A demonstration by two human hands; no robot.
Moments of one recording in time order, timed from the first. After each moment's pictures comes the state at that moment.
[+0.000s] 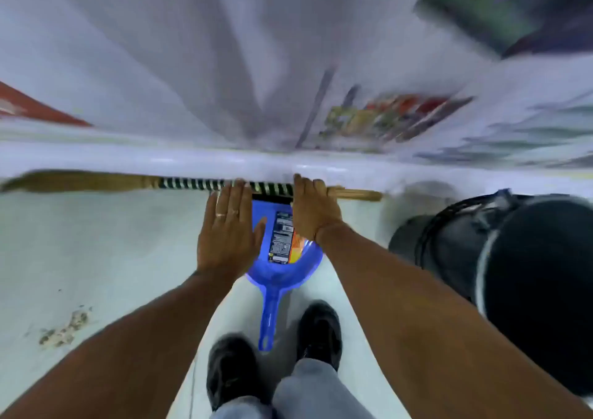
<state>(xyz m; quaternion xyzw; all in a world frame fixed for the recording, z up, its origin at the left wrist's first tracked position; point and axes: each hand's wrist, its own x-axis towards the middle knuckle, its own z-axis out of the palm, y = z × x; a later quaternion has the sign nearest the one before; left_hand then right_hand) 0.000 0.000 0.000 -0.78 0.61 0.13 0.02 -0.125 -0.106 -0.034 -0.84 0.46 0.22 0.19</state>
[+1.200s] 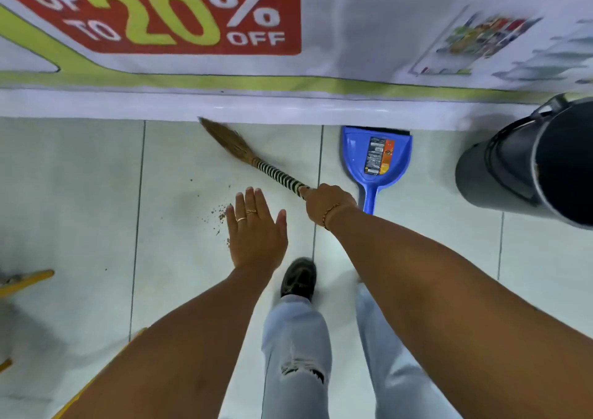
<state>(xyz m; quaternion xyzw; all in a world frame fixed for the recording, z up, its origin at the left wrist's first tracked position) 0.107 0.270 0.216 -0.86 0.44 0.25 0.07 0.022 0.155 0.184 -0.80 0.40 0.35 0.29</state>
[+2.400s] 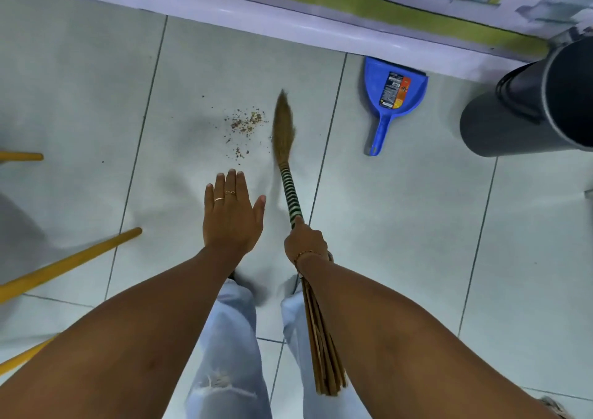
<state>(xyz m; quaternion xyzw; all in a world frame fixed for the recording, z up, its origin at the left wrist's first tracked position) 0.088 0.543 0.231 -0.86 0.45 0.23 0.06 -0.029 0.504 0.195 -0.61 0.60 0.29 0.43</state>
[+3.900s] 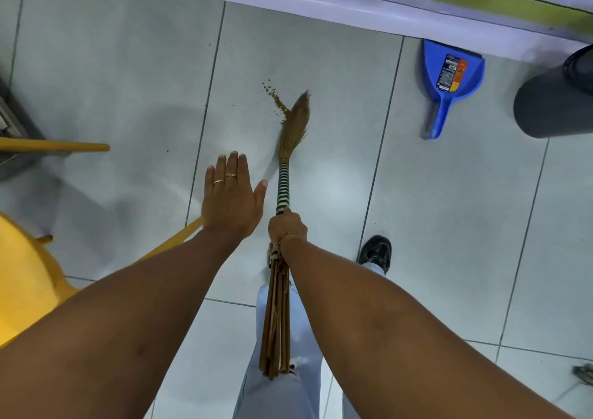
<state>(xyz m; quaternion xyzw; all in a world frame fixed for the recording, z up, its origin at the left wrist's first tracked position) 0.270 0.650 0.253 -0.85 0.46 0.25 0.05 0.180 0.623 0.226 -0.46 0.66 0.26 0.53</state>
